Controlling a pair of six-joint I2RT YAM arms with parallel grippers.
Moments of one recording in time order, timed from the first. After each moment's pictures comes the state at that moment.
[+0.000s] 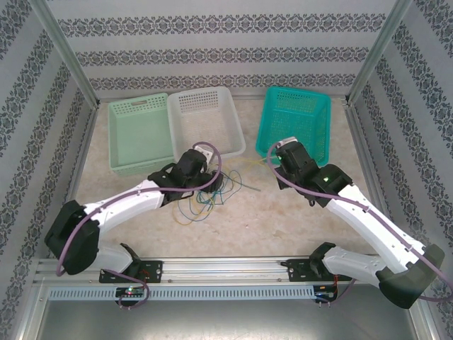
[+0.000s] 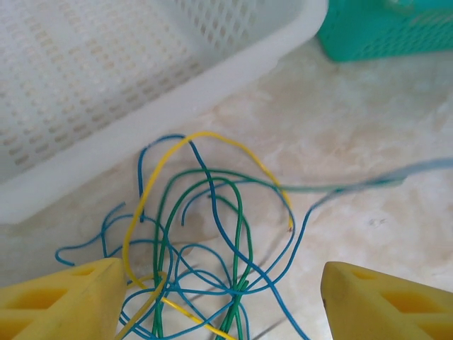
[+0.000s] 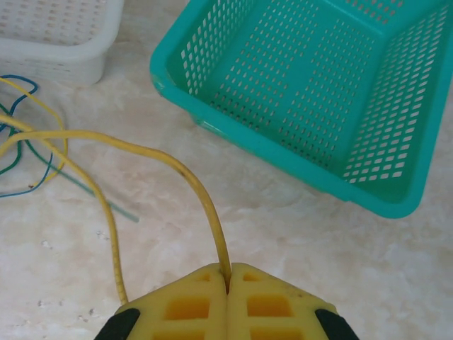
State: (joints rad) left arm -0.69 1.37 0.88 -0.25 -0.10 -0.30; right arm 0.64 1.07 1.09 -0.95 0.41 0.21
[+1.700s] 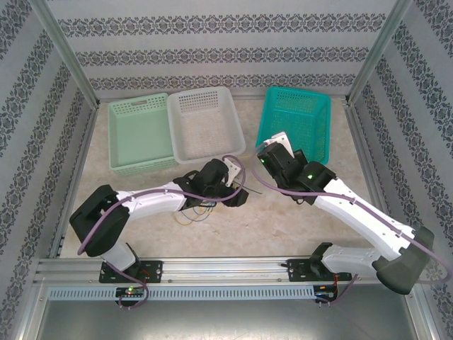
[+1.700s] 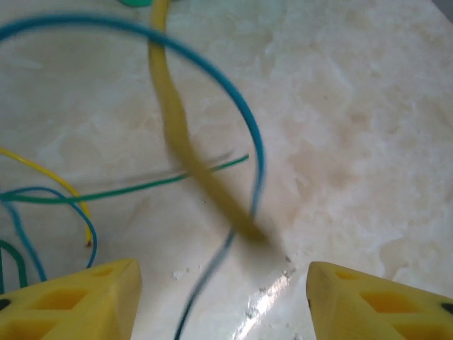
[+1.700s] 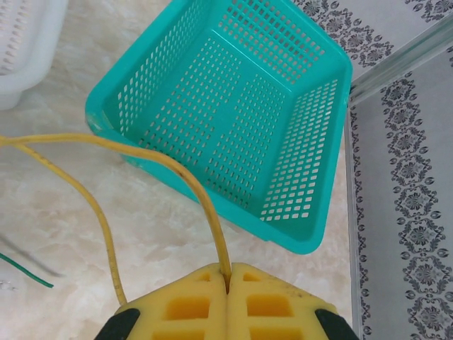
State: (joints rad) left arm -0.83 1.61 0.93 -0.05 0.16 -0.31; right arm 0.77 1.16 1.14 -0.93 0.74 0.17
